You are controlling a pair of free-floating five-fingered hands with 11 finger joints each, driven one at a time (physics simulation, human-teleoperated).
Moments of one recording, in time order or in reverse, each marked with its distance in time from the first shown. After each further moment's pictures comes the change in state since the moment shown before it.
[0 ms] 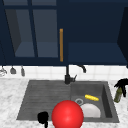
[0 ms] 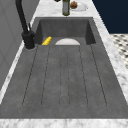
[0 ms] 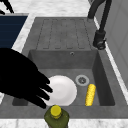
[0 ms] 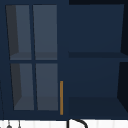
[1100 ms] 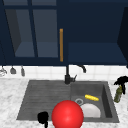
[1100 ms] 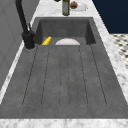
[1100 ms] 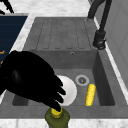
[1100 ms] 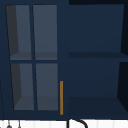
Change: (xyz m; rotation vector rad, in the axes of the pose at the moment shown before) left hand 0.000 0.000 0.000 0.000 0.000 0.000; right hand -0.007 -0.027 -0.022 -0.004 0.001 0.000
